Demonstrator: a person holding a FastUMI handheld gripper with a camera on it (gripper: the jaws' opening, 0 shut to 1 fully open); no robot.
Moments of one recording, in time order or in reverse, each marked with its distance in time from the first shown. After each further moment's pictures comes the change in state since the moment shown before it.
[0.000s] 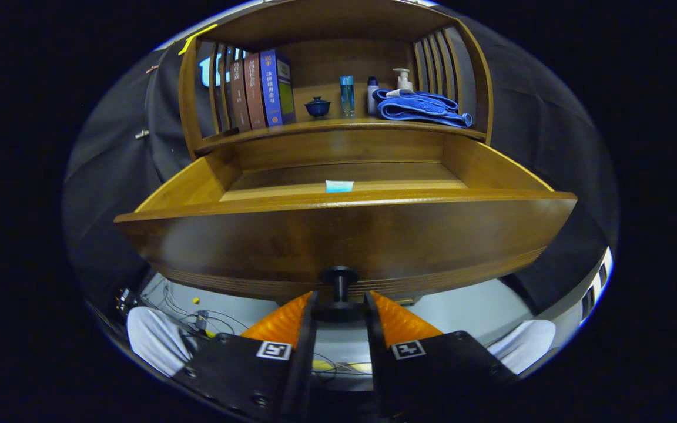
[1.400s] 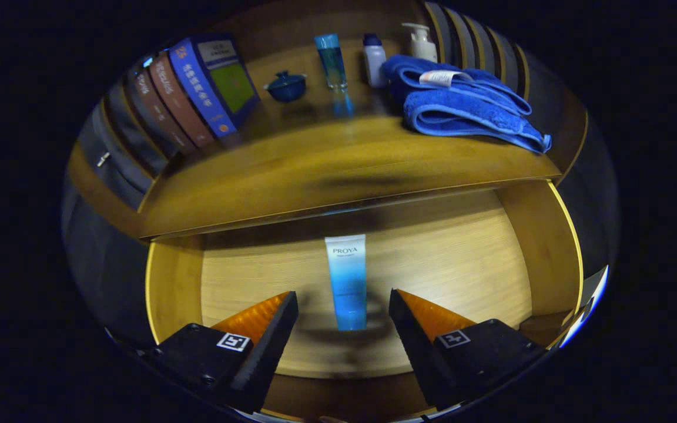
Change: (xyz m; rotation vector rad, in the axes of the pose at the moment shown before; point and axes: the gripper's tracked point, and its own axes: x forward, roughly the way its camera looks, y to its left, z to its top) arm 0.124 0.010 0.122 0.141 0.433 0.007
